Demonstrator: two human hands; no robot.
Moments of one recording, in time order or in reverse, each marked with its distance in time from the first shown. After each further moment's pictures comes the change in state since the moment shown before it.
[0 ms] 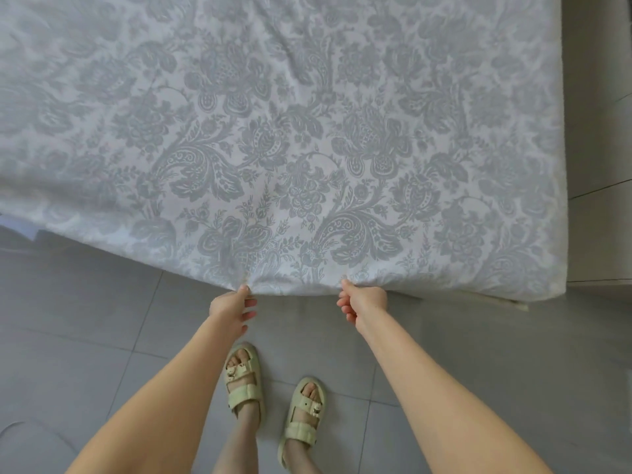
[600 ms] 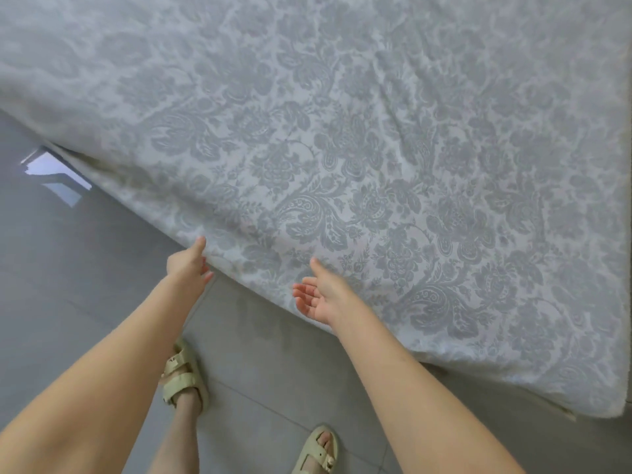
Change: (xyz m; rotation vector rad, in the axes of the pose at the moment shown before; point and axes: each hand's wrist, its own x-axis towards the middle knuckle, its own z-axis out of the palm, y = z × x) left_hand 0.039 0.146 -0.194 -0.456 0.147 0.197; right_hand -0.117 -0.083 0.199 -0.008 -0.467 0.083
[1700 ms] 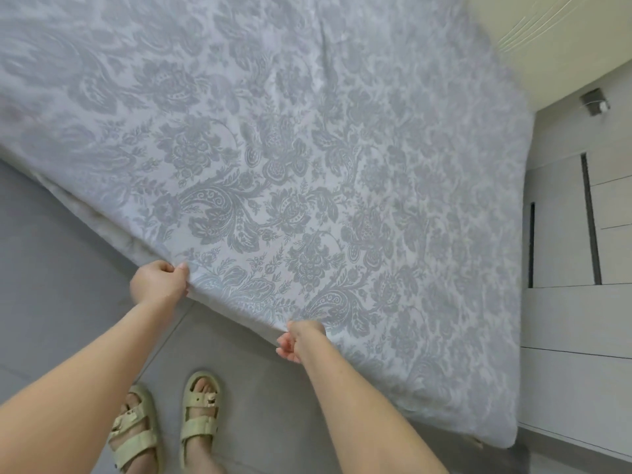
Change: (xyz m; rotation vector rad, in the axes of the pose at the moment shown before) left_hand 0.151 0.119 -0.069 0.399 -0.070 0.159; right_hand 0.075 -0.025 0.177 -0.368 0.635 0.084
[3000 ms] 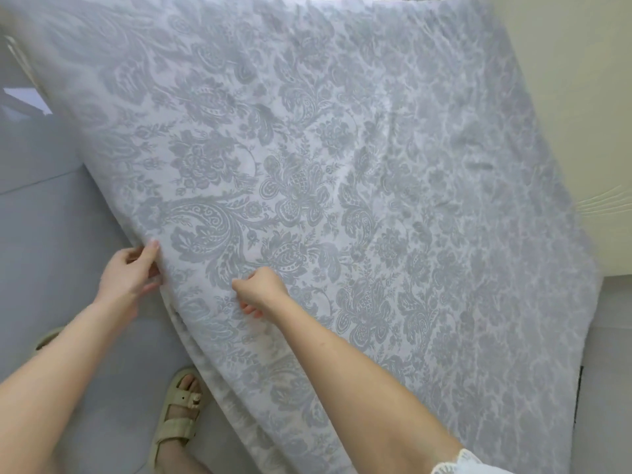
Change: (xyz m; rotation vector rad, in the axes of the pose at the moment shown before) left_hand 0.202 0.124 -0.198 -0.679 0.009 -0.032; right_hand -0.170 -0.296 0.256 -0.991 -0.220 -0.799
